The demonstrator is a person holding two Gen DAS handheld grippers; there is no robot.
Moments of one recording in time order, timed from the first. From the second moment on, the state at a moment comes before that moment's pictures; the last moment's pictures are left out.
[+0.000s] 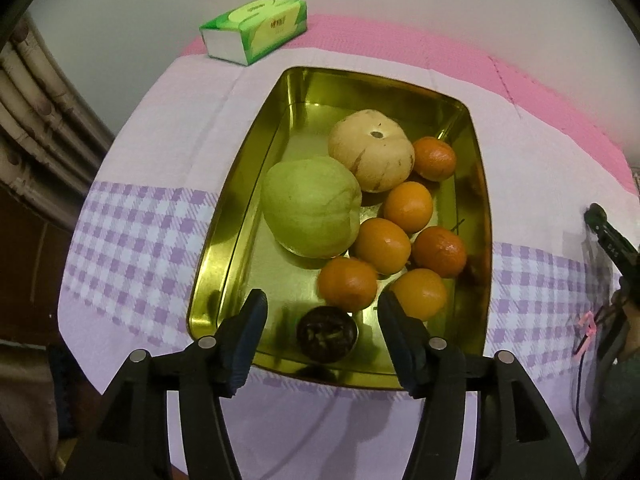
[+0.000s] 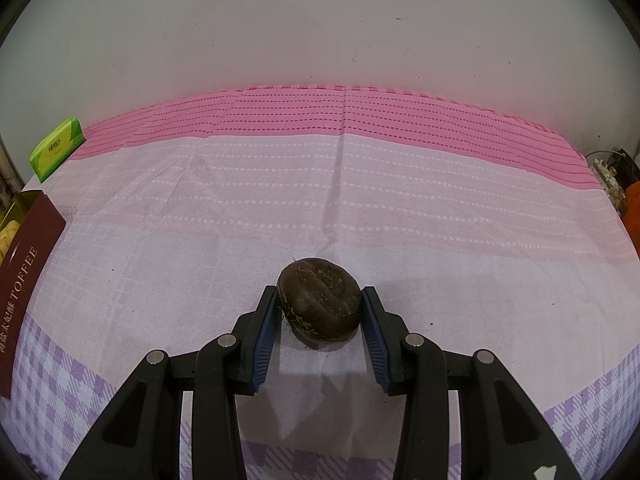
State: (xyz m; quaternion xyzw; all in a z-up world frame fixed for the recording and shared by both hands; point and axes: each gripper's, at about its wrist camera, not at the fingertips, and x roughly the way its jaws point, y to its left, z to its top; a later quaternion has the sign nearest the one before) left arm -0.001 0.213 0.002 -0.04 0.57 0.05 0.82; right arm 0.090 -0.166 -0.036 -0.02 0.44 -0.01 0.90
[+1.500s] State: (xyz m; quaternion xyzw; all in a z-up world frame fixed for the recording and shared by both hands) left arm -0.003 0.274 0.024 -0.07 0.50 0.13 0.85; right arm 0.085 -0.138 -0.016 -0.04 0.45 -0.01 0.89
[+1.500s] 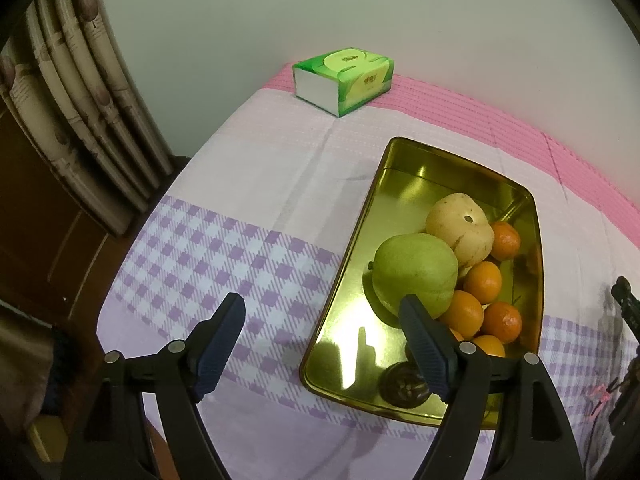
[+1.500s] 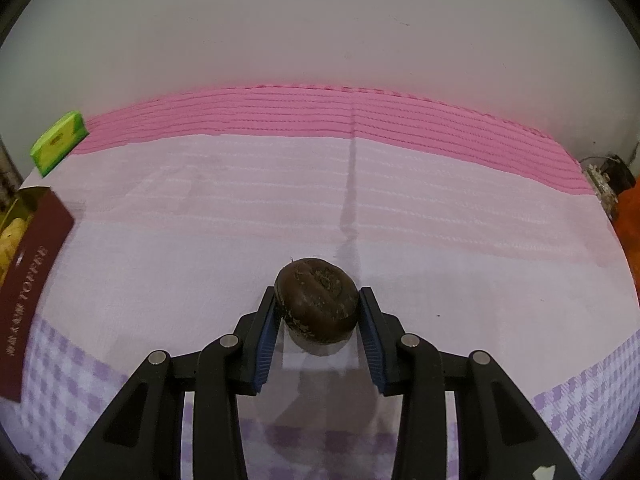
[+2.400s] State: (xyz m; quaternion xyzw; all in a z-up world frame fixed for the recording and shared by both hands) left arm -0.007 0.289 0.023 -0.10 0.51 0.15 0.84; right arm 0.064 0.021 0.030 -0.08 0.42 0.17 0.88
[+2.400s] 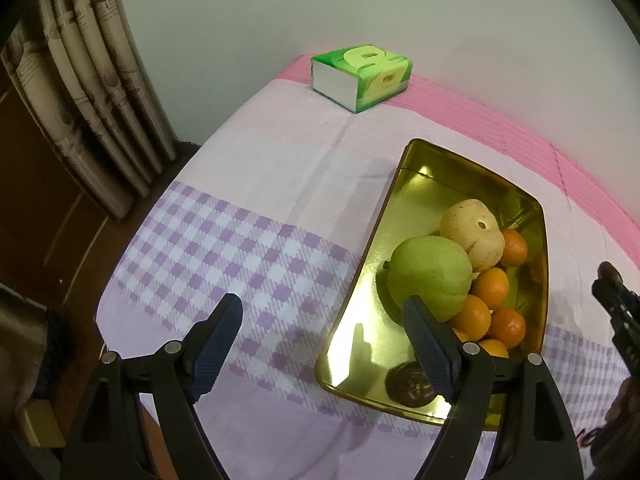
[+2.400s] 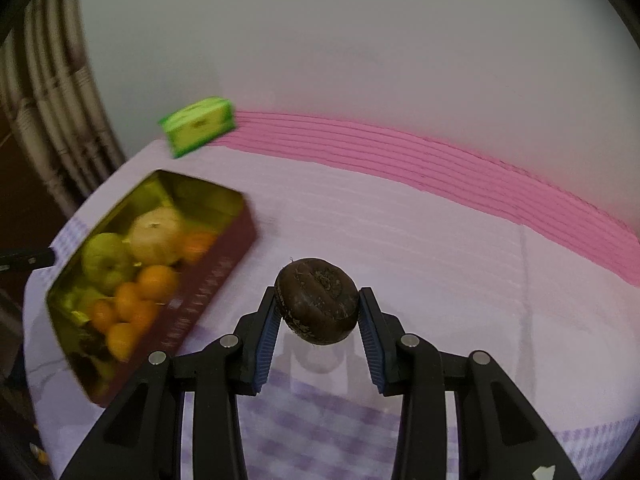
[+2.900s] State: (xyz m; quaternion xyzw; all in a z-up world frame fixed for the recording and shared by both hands) left arm -0.019 0.306 0.033 -0.12 0.50 0.17 0.84; right arm 0.048 0.123 0.020 -0.12 0.42 0.28 0.85
